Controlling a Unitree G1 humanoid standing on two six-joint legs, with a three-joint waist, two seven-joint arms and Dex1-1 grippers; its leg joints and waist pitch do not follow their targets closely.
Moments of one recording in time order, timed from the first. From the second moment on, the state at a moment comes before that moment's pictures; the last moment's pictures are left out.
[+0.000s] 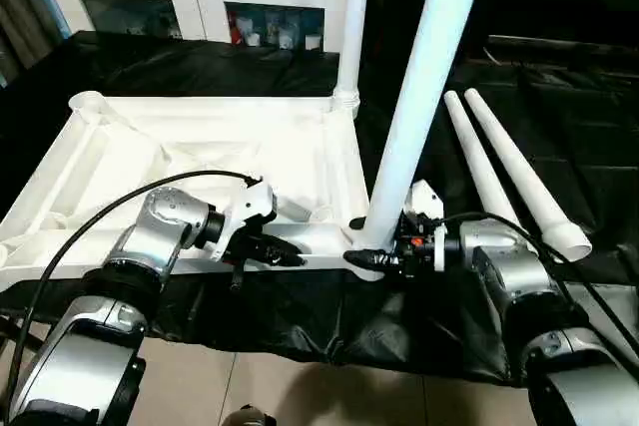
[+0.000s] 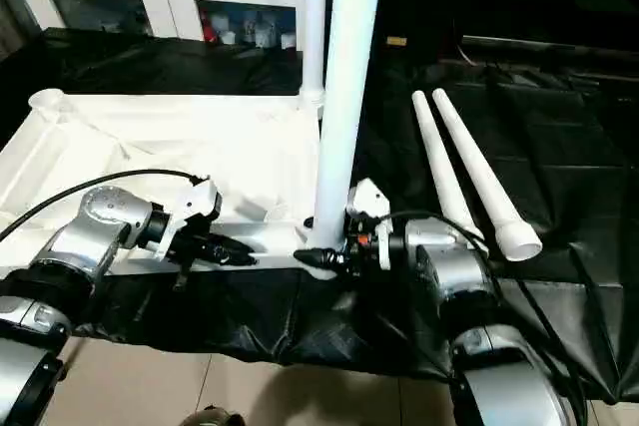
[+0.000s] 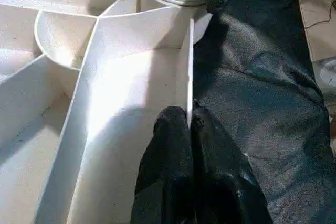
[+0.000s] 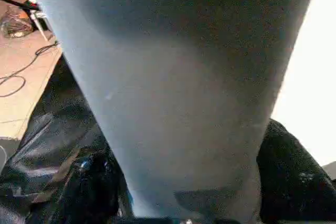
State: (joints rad) left arm -0.68 0.39 -0.21 0.81 0.03 -0.01 -1.44; right arm -0.58 -0.25 0.09 0.82 0.10 -0.08 1.30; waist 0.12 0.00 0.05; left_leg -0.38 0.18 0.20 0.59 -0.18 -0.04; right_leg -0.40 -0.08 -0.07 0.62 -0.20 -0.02
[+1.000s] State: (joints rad) left arm -0.74 0.24 -0.20 0.84 0.11 0.03 -1.03; right arm -0.68 -0.11 -0.04 1.02 0.04 -0.19 0.59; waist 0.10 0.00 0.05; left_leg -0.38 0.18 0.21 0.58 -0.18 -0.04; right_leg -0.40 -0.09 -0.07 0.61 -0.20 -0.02
